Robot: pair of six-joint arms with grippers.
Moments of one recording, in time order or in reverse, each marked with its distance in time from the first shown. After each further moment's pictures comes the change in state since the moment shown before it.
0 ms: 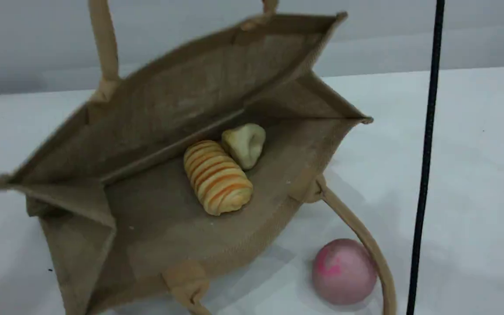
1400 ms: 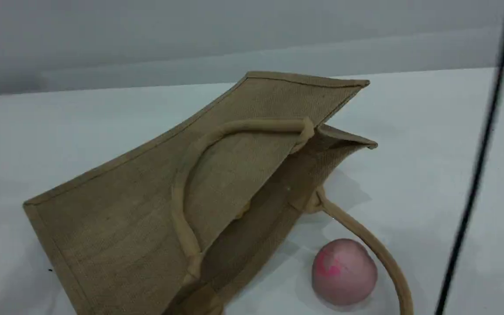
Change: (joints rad) left arm -0.005 0.037 0.025 0.119 0.007 -0.088; right arm -0.038 -0.177 0.001 -0.430 0.384 0.319
